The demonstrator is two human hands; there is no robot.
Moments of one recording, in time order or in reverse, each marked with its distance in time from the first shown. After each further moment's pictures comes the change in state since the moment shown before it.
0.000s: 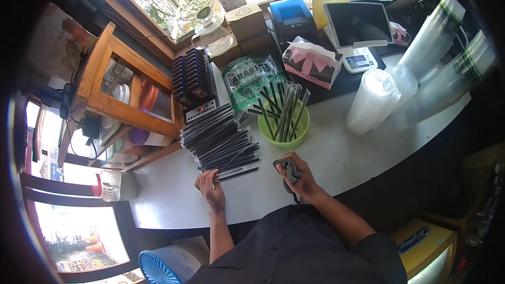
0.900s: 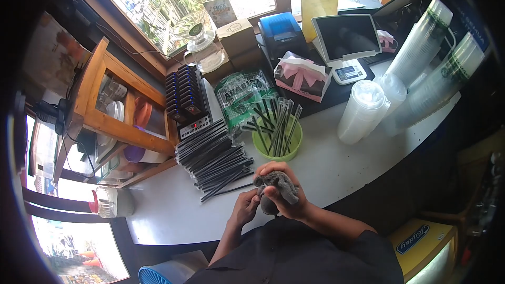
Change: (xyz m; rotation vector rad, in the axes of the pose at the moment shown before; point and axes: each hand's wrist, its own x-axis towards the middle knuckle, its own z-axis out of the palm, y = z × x) left_hand 0.013 0.083 0.020 -0.912 -0.851 -0.130; right_hand 0.018 -0.093 0.019 0.491 -0.066 -0.164
